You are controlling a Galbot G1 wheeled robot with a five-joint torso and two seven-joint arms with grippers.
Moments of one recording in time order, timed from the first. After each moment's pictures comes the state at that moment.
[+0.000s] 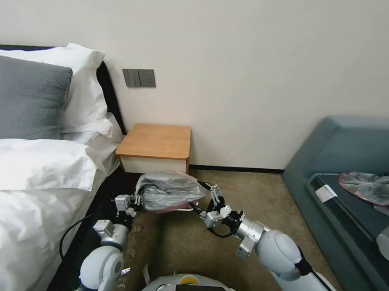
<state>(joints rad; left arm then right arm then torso) 1.66 -1.39 -0.58 -2.21 -0.39 0.13 -0.03 -1.39 0.96 0.28 2.29 -0.64 0.25 -0.37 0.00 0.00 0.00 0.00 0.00</state>
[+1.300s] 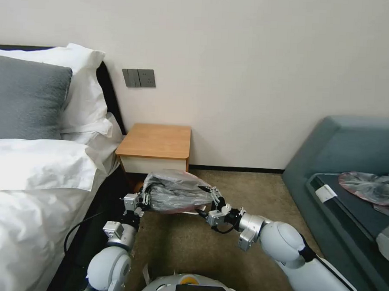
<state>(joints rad) 1.66 -1.40 -0.52 -2.23 -0.24 0.07 -0.01 -1.29 0.84 0.24 2.23 -0.54 0.13 -0.49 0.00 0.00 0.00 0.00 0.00</state>
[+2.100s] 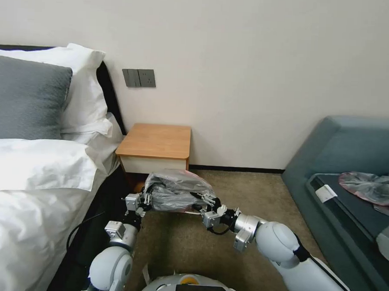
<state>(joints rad) 1.66 -1.41 -0.50 -2.22 -0.25 0.09 -0.02 -1.29 0.87 0.21 2.25 -0.55 0.15 -0.50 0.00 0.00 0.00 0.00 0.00</state>
